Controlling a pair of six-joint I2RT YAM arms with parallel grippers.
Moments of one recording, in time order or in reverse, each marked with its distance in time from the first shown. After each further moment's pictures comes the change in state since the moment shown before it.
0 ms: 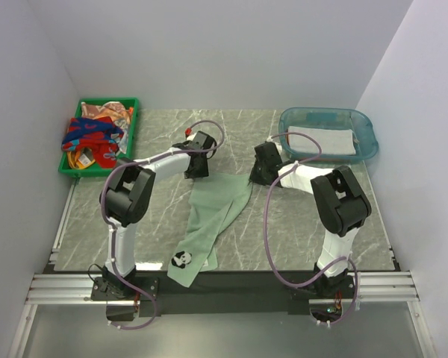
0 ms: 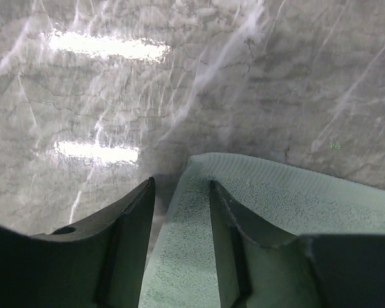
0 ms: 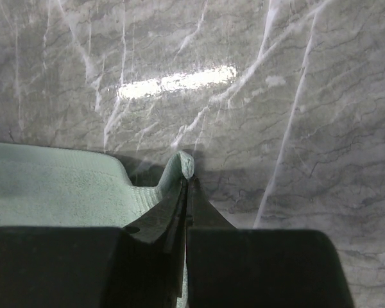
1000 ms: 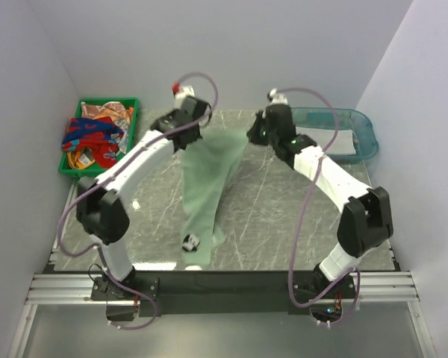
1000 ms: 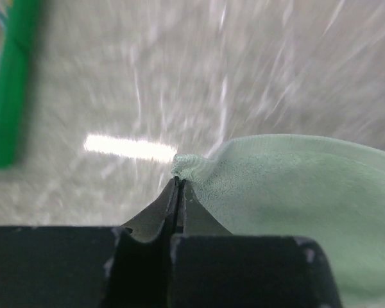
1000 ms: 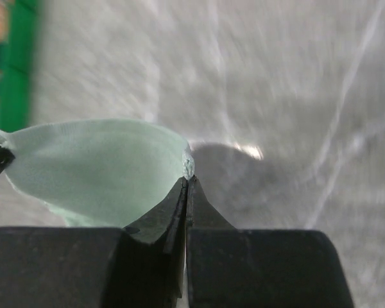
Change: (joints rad) left arm -0.027 -0.214 0.256 -0.215 -0.227 0.071; right arm 0.002 -0.217 0.260 -0.114 -0.042 -0.165
